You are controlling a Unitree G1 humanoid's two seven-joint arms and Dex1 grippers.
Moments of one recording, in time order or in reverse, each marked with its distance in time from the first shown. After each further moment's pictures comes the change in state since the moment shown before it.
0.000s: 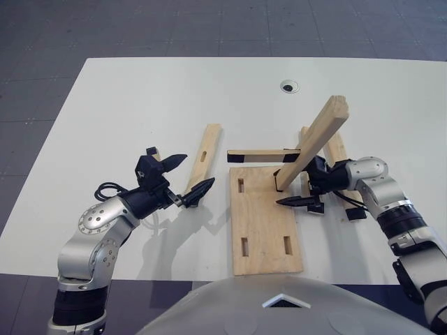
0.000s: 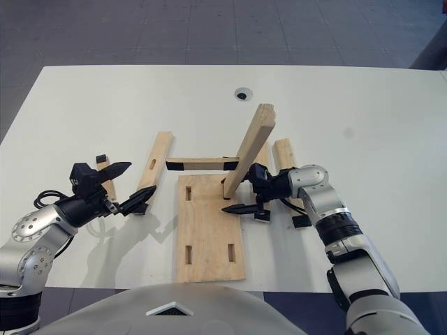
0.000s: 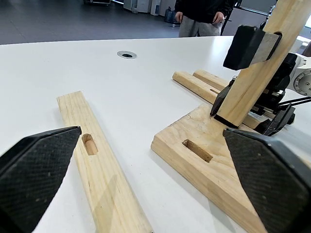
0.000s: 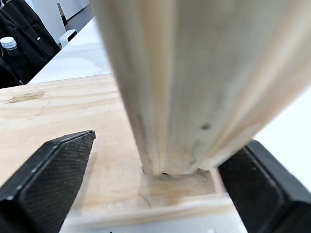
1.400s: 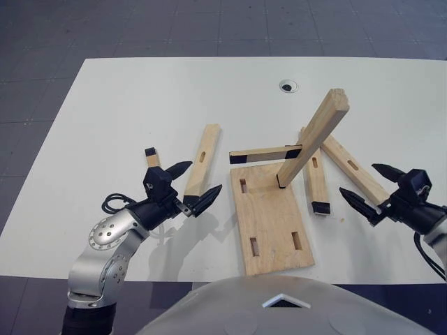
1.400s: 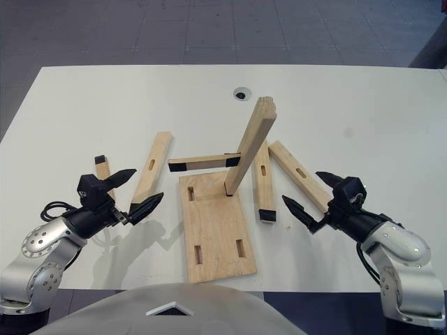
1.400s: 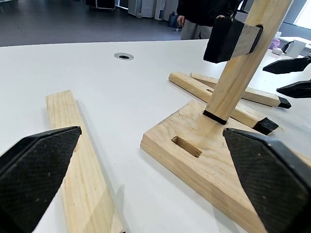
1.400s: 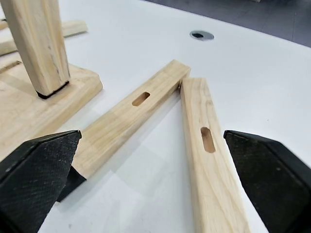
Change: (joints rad) left arm 0.117 -0.056 -0.045 -0.094 0.052 -0.060 0.055; right arm 0.747 -0.111 -0.710 -0.764 0.032 0.387 -0.583
